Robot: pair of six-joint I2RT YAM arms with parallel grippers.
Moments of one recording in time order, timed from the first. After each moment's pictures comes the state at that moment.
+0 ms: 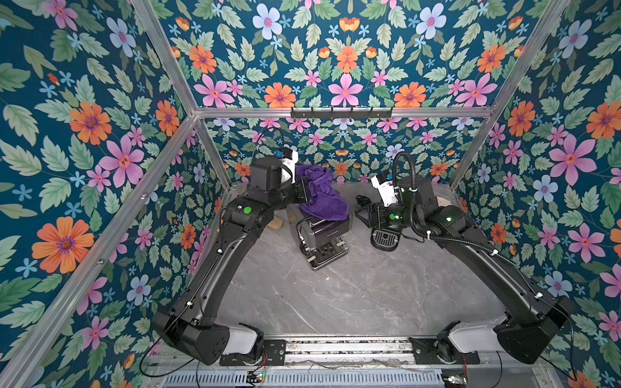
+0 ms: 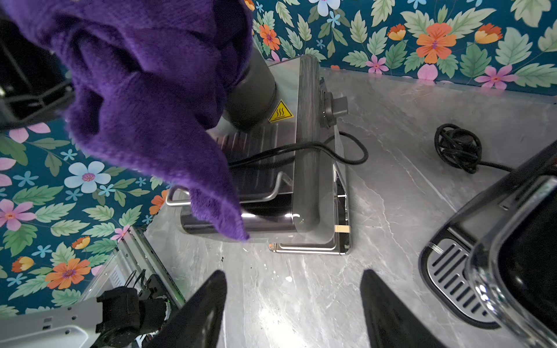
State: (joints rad) left arm -0.41 1.34 1.58 -0.64 0.22 -0.42; right arm 0.59 1.40 1.54 -0.70 -0.24 0.32
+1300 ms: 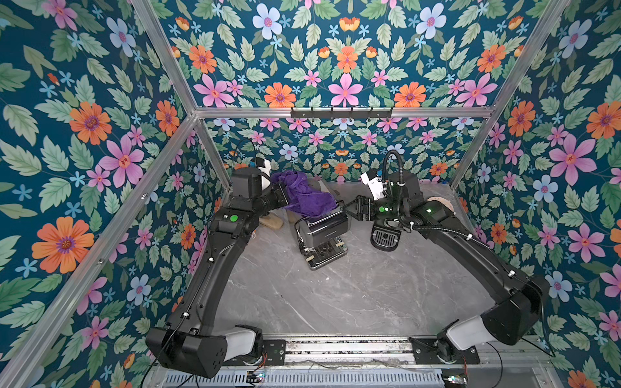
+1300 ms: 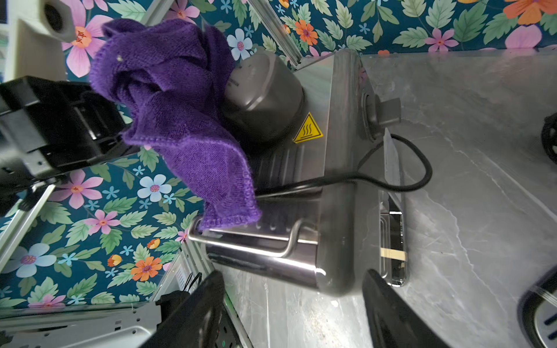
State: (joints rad) left arm -0.27 1.29 1.45 -0.59 0.23 -0.50; right arm 0.54 1.54 1.52 -0.52 -0.48 0.43
